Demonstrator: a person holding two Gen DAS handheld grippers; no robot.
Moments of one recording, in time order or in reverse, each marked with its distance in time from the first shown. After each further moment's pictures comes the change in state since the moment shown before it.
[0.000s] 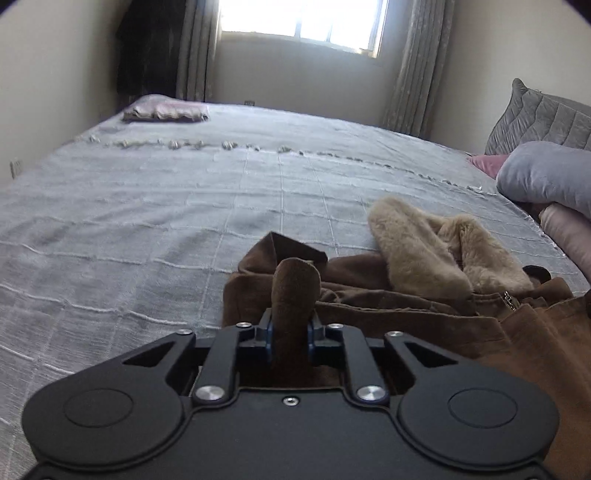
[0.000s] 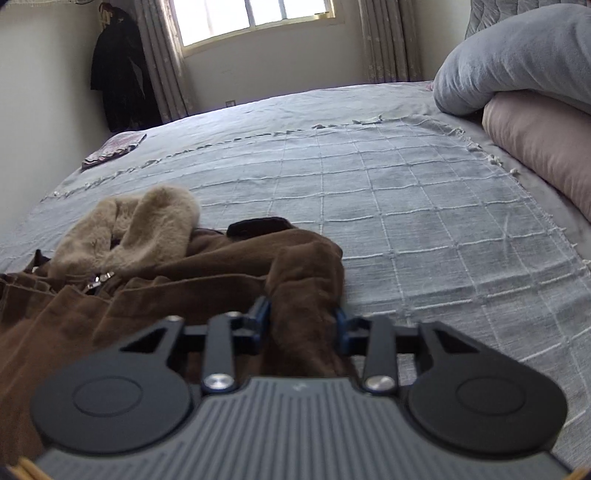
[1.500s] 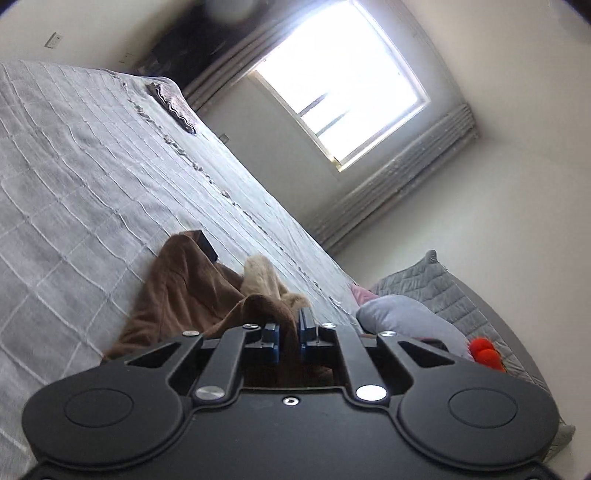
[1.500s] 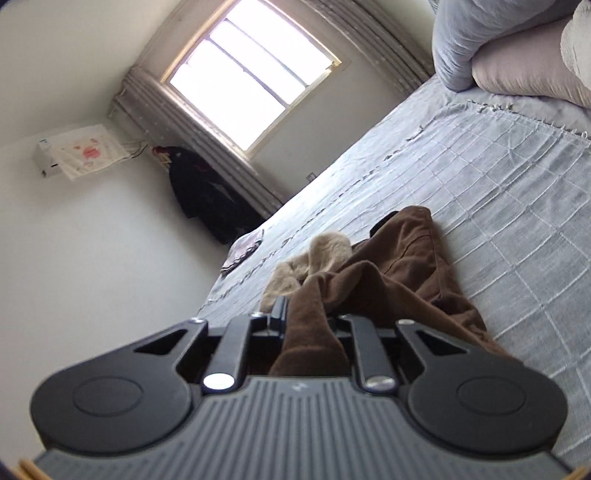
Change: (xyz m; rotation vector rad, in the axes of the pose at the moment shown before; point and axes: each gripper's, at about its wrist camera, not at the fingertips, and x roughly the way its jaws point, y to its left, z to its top) left arm -0.203 0.040 -0.060 -0.614 -0.185 -0.410; right arm -0.210 -0.019 -0.078 0.467 -0.175 0.459
